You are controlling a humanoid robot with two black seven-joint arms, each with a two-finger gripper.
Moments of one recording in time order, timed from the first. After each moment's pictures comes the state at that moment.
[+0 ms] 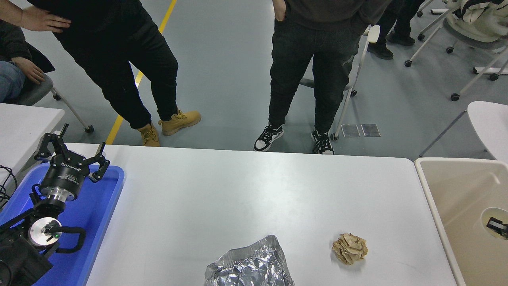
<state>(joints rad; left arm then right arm) -0.55 0.46 -0.62 -0.39 -0.23 -0.70 -0.58 0.65 -0.46 -0.41 -0.02 -0.60 0.23 0.14</state>
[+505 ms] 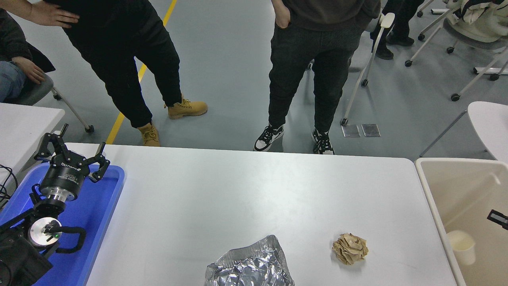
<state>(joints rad) -0.55 0.46 -0.62 -0.39 -0.23 -0.70 -0.58 0.65 -0.46 -0.41 -0.01 -0.59 0.08 0.14</state>
